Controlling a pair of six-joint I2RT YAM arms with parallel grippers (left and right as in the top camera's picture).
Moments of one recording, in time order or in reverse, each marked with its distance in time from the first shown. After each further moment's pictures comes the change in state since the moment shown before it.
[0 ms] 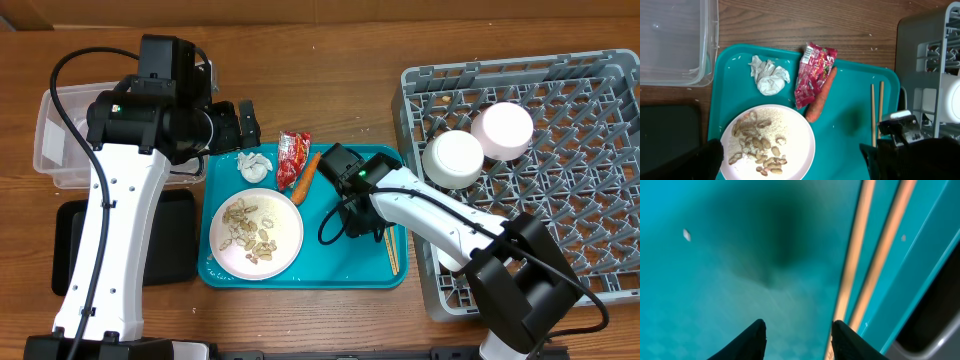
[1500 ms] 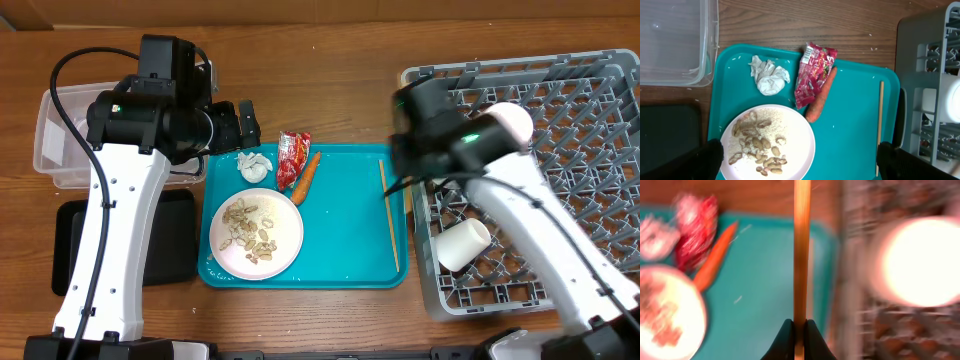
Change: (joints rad) left arm 0.000 0.000 0.000 0.000 0.000 0.000; right arm -0.298 -0.304 0.196 -0.121 -0.016 -0.053
